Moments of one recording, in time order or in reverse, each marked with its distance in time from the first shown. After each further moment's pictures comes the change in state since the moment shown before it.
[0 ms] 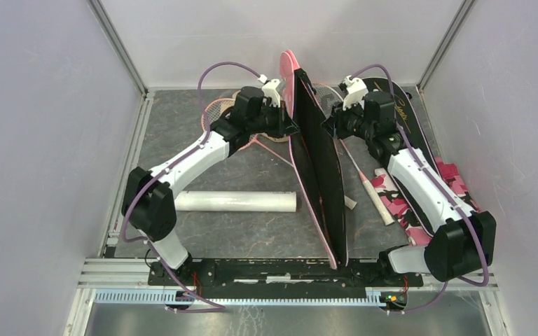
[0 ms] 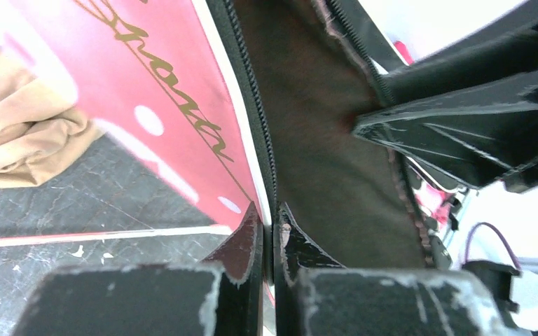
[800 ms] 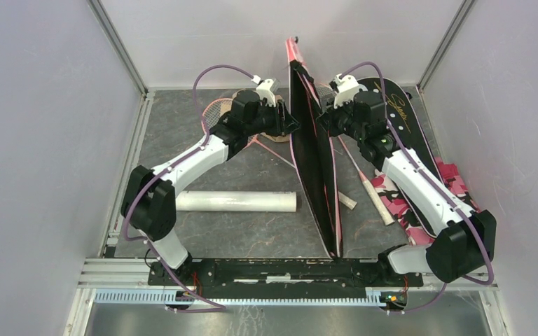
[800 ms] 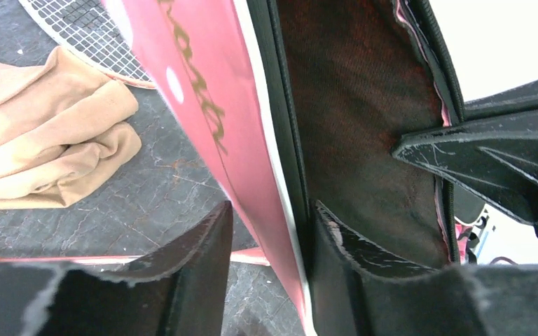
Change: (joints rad) left arm 0.023 -0.010 -0.077 0.153 -0.036 -0.021; right arm 0.100 0.000 0.042 0.014 0.151 -0.028
